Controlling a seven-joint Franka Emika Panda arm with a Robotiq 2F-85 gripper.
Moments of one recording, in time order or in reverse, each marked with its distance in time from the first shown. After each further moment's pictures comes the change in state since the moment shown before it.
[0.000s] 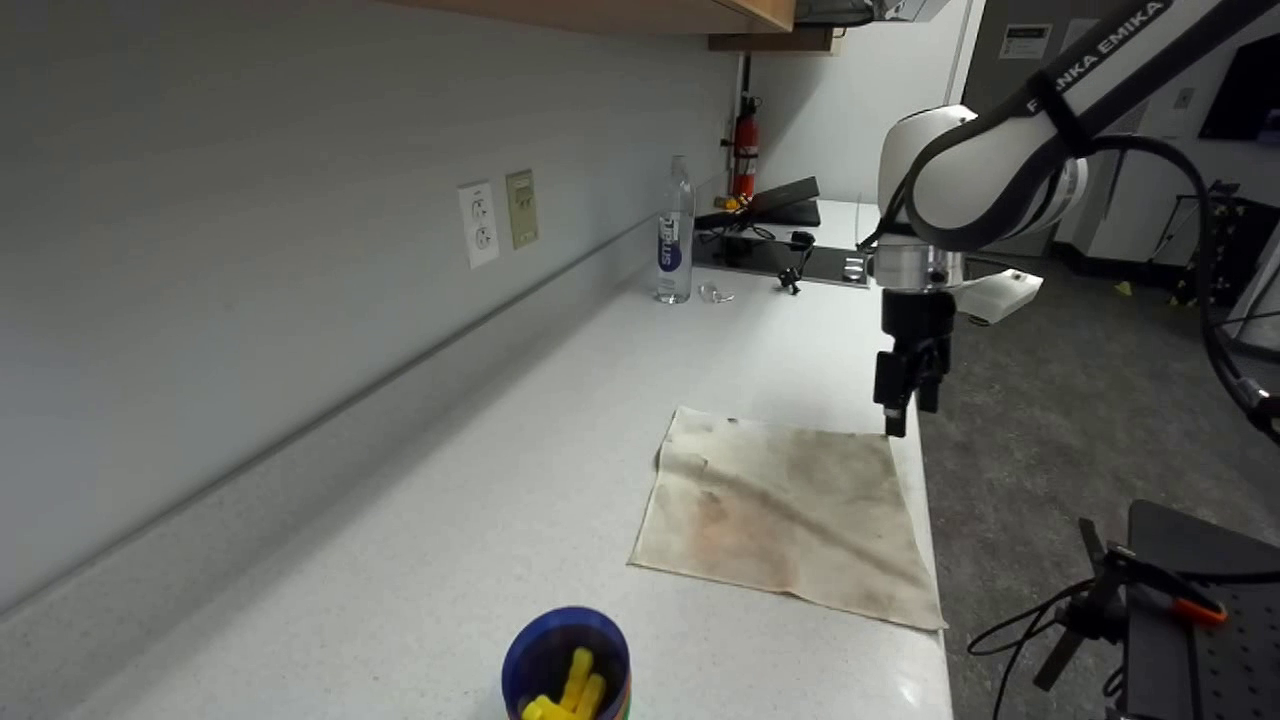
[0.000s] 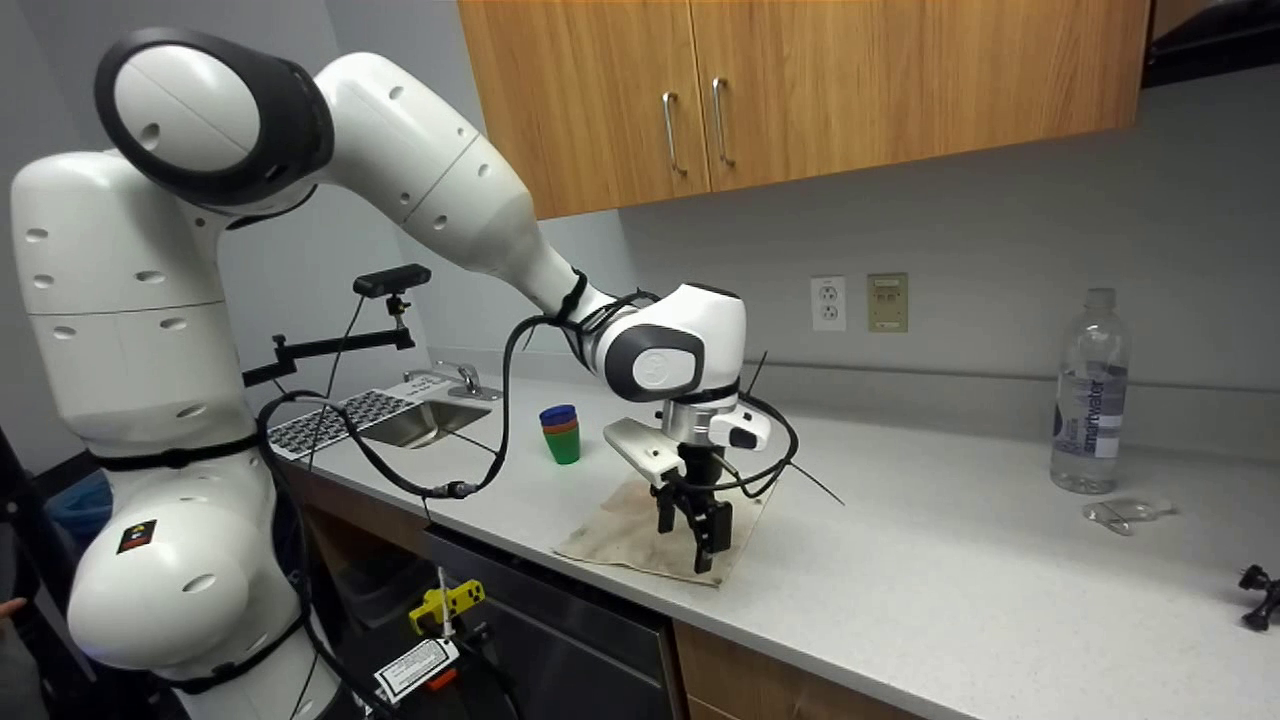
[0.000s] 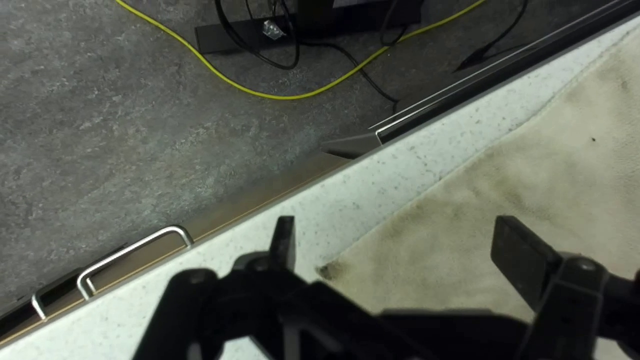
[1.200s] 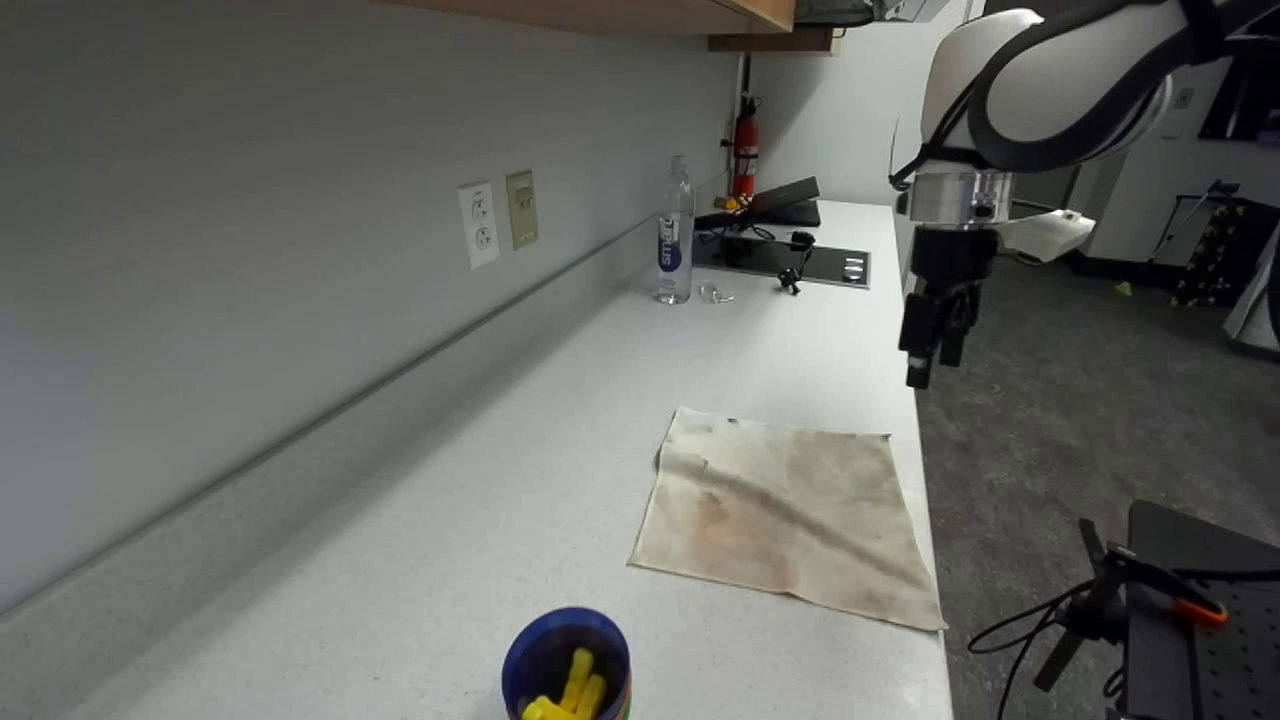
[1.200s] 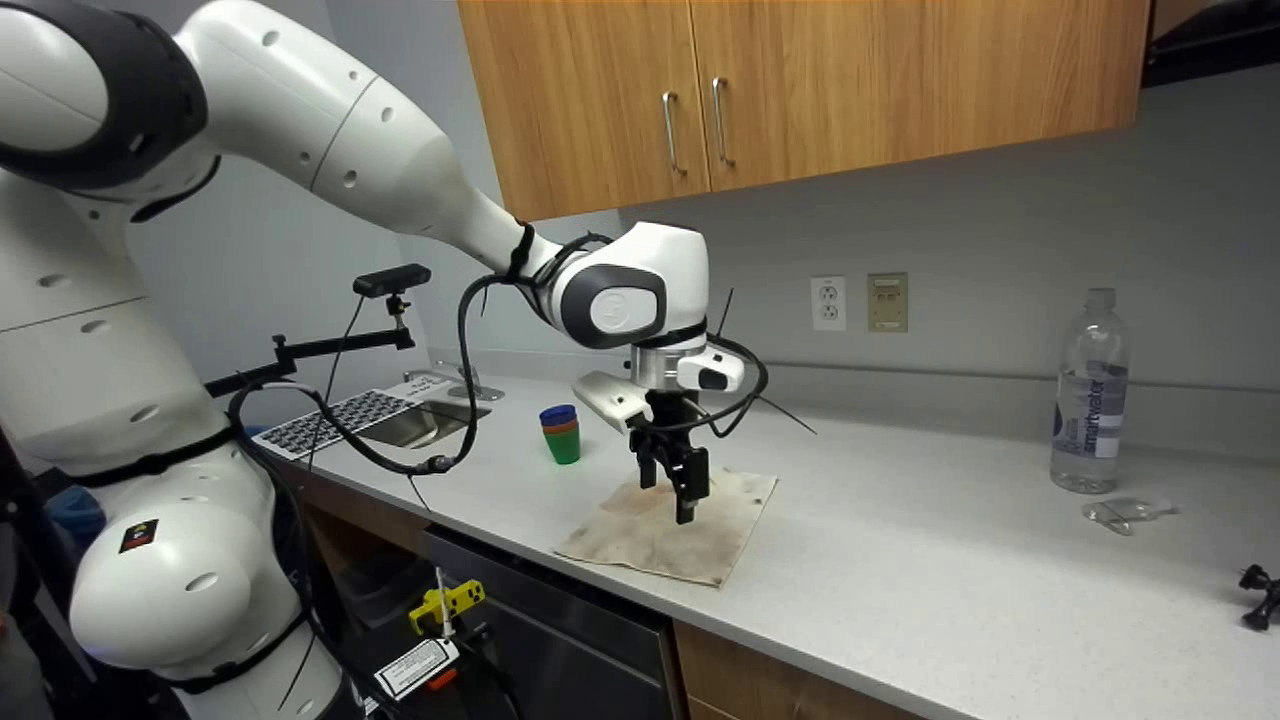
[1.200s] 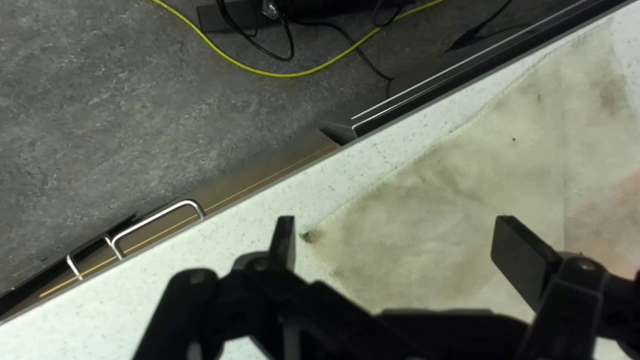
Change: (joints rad) arm 0.012 -0.222 0.004 -0.073 -0.027 -0.058 0.035
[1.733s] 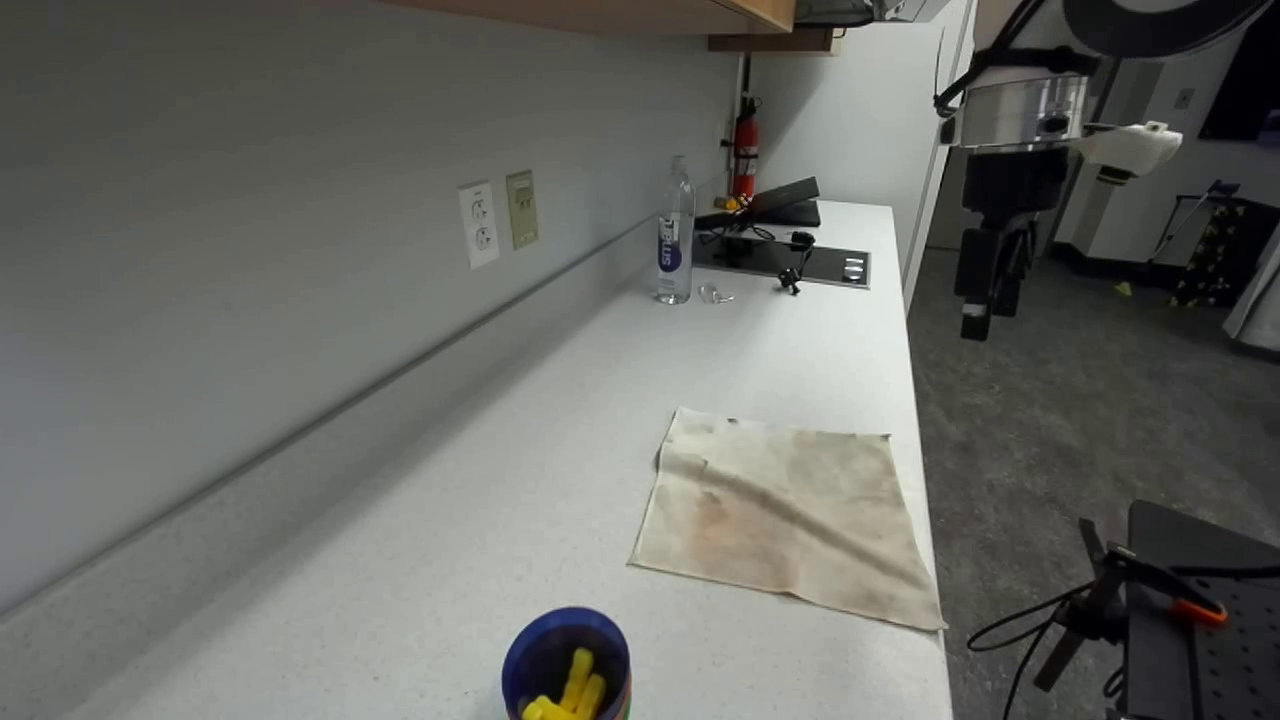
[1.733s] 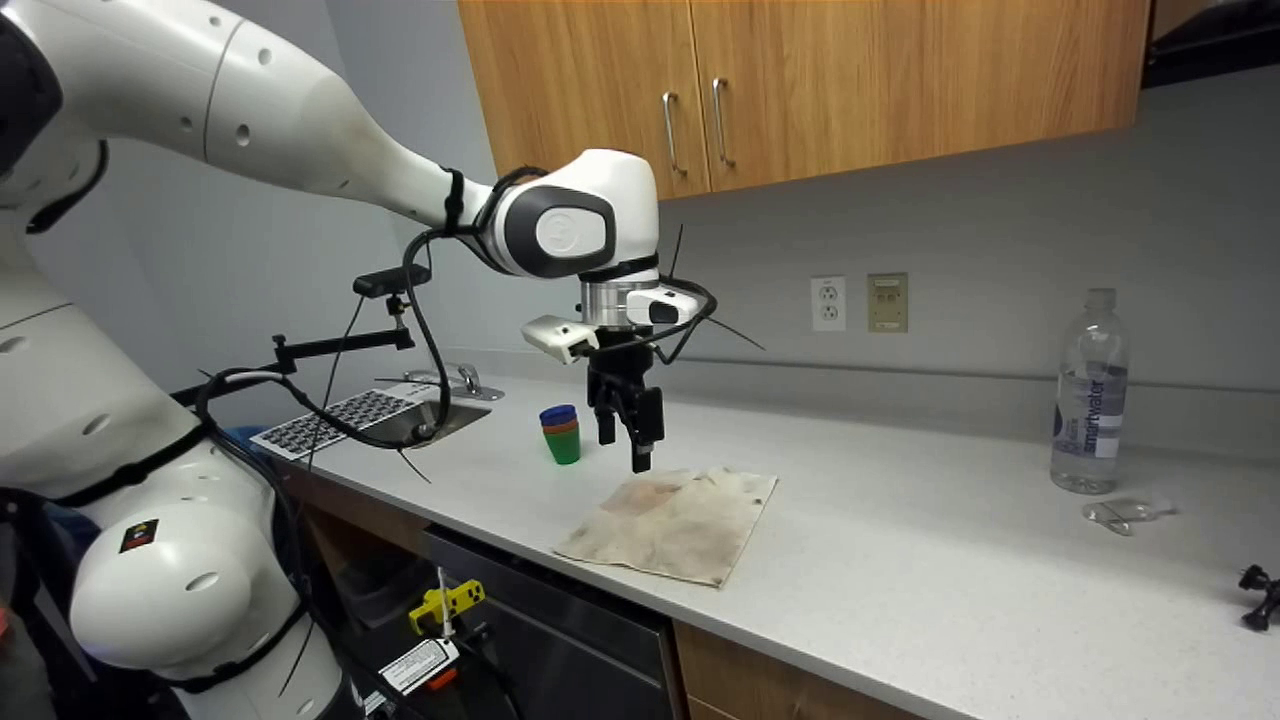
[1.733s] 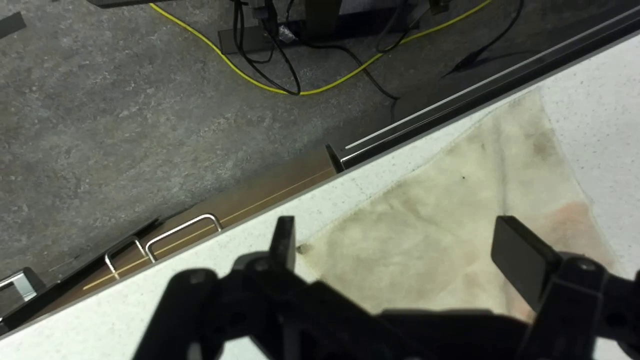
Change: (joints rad) arm 0.003 -0.223 0.049 -0.015 -0.061 -0.217 0.084
